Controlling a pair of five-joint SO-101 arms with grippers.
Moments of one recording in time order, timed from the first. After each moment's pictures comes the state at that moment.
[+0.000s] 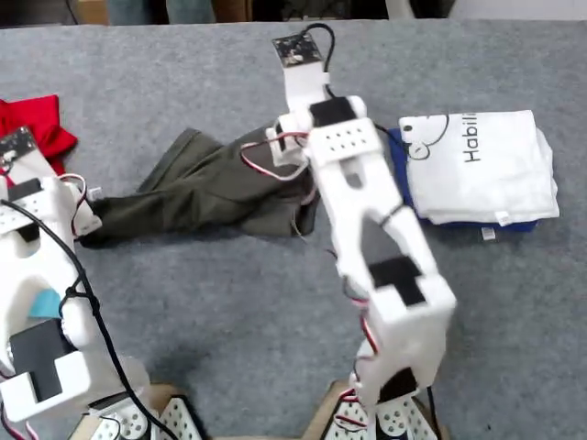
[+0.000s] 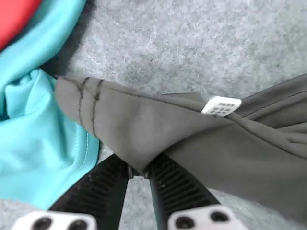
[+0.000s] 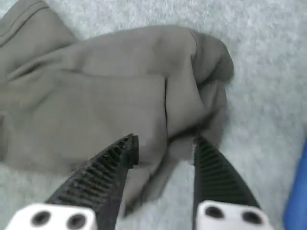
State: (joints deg) left arm -29.6 -6.2 30.5 56.2 9.3; right arm -17.6 22.7 -16.7 69.8 -1.8
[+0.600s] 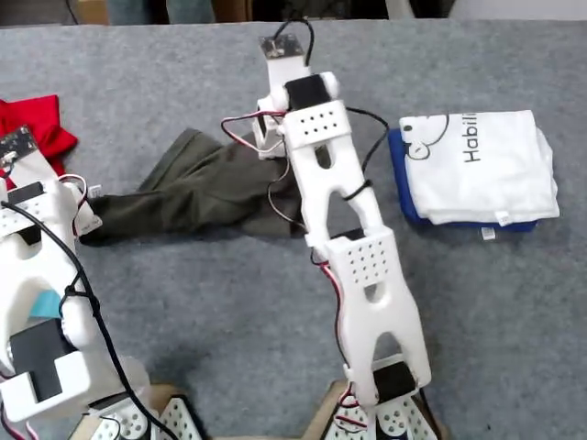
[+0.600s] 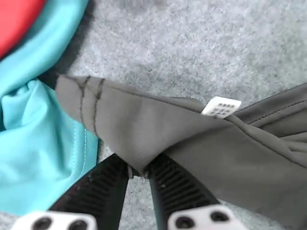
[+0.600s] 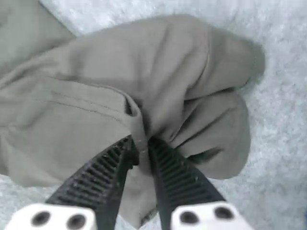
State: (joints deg) left arm -29.6 -6.2 31.4 52.7 9.3; right arm -19.3 55.3 -71.0 100.4 -6.8
